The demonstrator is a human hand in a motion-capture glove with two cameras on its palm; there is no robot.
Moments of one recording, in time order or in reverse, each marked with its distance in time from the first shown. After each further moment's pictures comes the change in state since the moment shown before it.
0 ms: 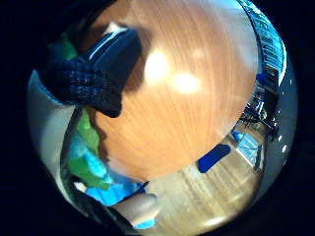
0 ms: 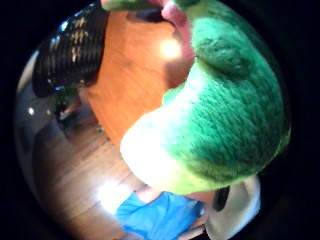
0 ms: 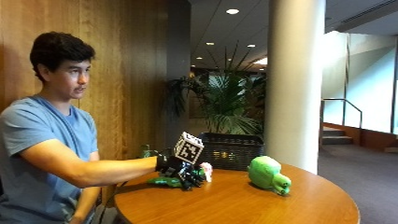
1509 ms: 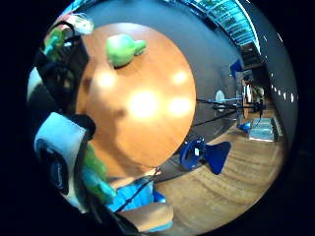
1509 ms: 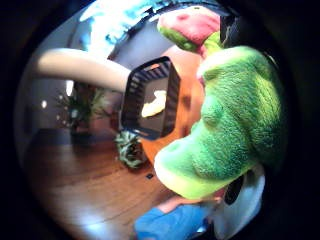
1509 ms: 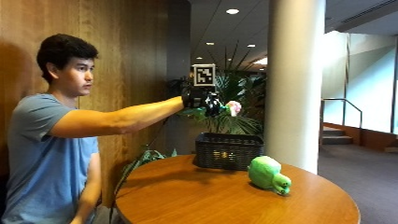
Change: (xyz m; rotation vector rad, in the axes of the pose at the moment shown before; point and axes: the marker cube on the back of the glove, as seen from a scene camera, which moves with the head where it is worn) arm -0.011 0.034 -0.289 0.488 0.030 0.107
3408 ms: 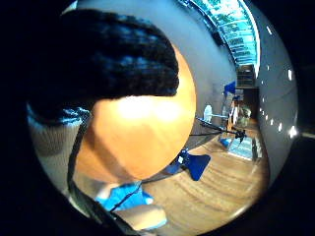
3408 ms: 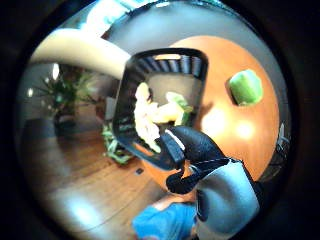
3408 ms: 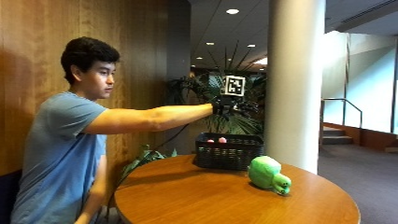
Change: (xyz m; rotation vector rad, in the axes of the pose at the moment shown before) arm -0.122 -0.127 0.035 -0.109 0.119 -0.074
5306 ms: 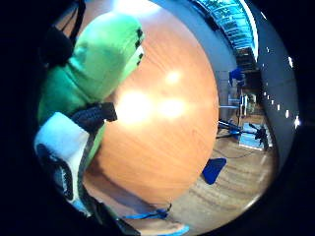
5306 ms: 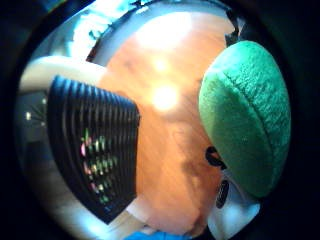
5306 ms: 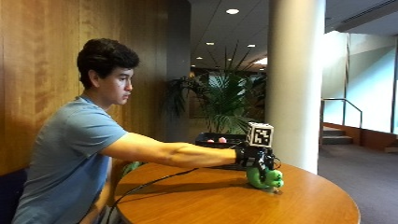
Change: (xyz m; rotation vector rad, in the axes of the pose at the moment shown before) arm 0.118 -0.108 0.202 -0.003 -0.067 0.161
